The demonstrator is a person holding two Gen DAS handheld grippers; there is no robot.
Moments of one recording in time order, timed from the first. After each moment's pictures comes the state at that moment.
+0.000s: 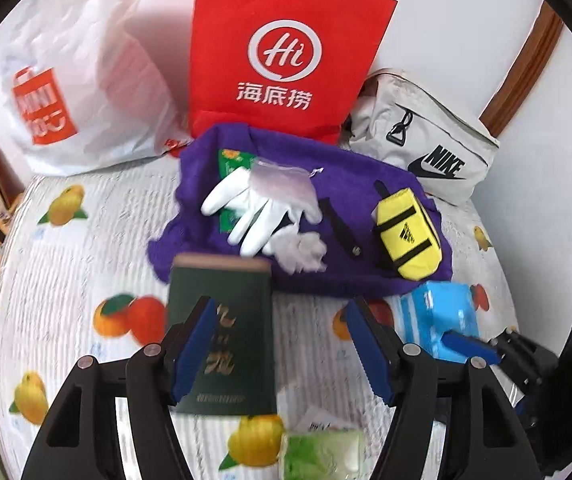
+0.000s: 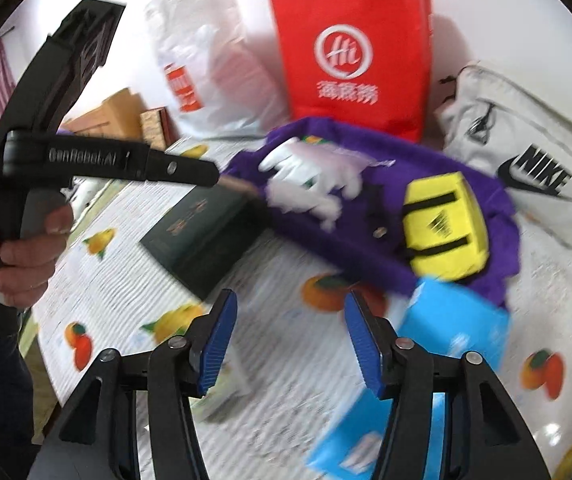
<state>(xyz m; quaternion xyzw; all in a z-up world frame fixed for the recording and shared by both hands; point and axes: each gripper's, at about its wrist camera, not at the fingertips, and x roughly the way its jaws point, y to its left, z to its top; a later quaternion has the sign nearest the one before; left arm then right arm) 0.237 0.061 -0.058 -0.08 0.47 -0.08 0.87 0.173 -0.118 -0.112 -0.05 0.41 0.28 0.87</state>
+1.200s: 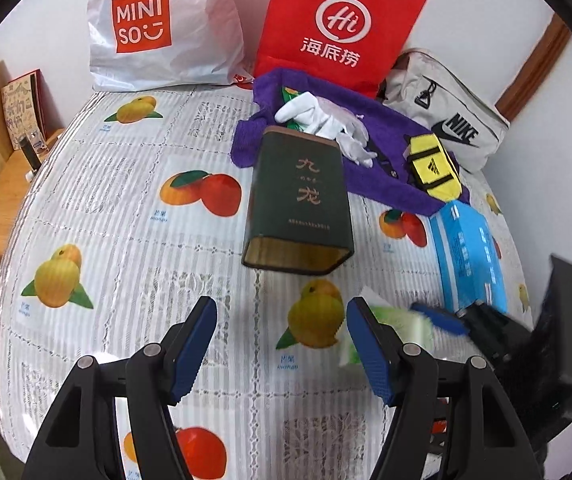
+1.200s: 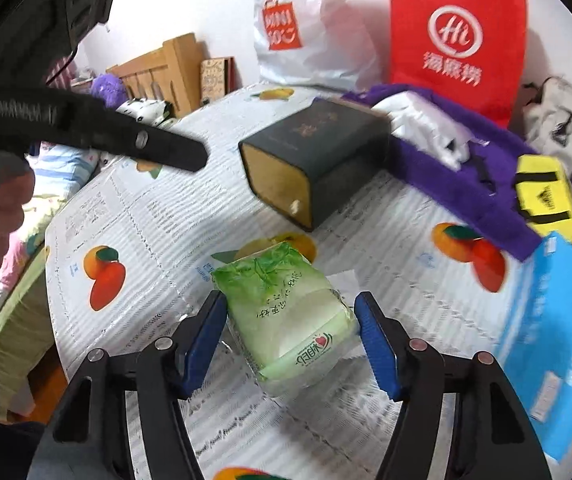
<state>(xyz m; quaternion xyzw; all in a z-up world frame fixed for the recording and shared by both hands) 0.135 0.115 -0.092 -0.11 0.50 -0.05 0.86 0.107 -0.056 -0.160 -0.12 0.39 0.32 0.85</state>
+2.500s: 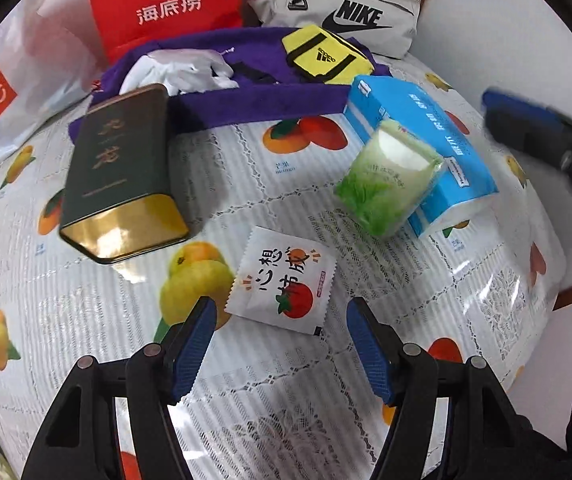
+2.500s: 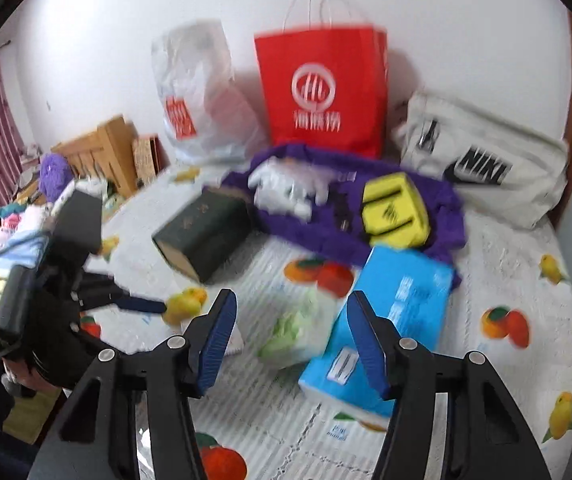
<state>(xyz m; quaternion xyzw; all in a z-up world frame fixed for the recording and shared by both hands) 0.131 0.002 -0.134 0.06 0.53 -0.17 0.83 0.115 -0.158 -0.104 -0.04 0.36 0.23 0.90</state>
